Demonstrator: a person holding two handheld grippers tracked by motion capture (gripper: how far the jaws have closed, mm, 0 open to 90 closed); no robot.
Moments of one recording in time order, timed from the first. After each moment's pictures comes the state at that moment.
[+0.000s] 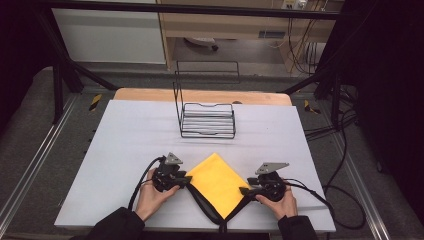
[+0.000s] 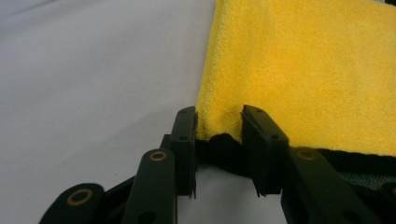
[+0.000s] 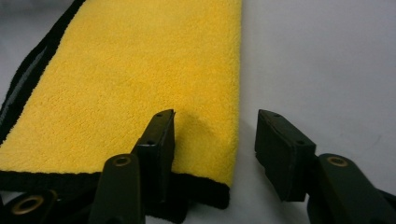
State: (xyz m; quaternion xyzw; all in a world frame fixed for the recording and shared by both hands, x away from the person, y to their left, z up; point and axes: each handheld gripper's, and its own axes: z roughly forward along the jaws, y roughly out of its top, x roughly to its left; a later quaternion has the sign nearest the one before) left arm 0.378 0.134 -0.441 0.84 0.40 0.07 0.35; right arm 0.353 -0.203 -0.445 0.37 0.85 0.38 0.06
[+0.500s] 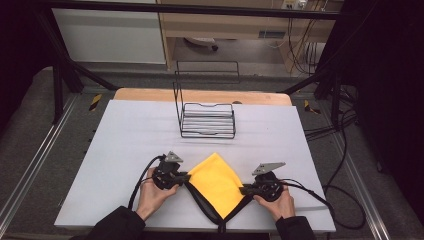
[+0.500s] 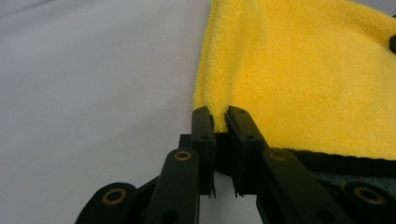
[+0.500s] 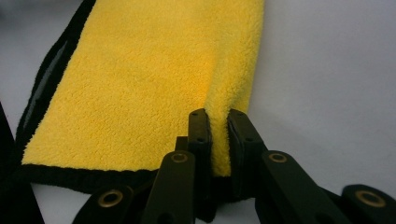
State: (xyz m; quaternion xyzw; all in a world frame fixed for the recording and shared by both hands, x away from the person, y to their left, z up) left arm 0.380 0.134 -0.434 0.85 0.39 0.06 0.35; right arm 0.350 -0.194 -0.442 0.37 0.85 0.36 0.04
